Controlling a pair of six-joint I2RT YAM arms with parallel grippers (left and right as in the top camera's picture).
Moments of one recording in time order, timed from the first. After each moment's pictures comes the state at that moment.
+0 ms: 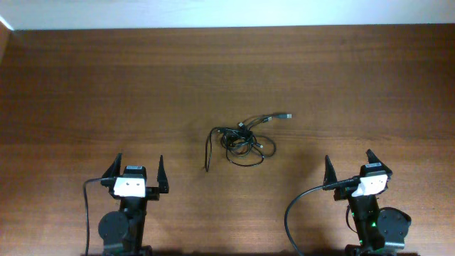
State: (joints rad) left arm 0.12 0.01 0.02 -0.07 0.12 0.12; right arm -0.11 0.01 0.01 -0.06 -0.23 -0.07
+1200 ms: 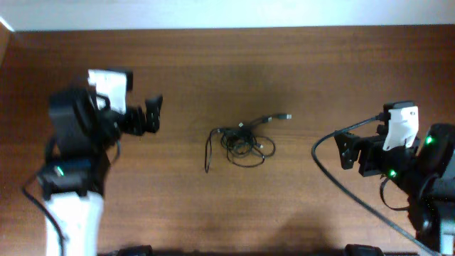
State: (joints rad) left arm 0.11 1.11 1.16 -0.64 0.34 0.12; right arm -0.11 0.86 1.14 -0.95 -0.36 -0.05
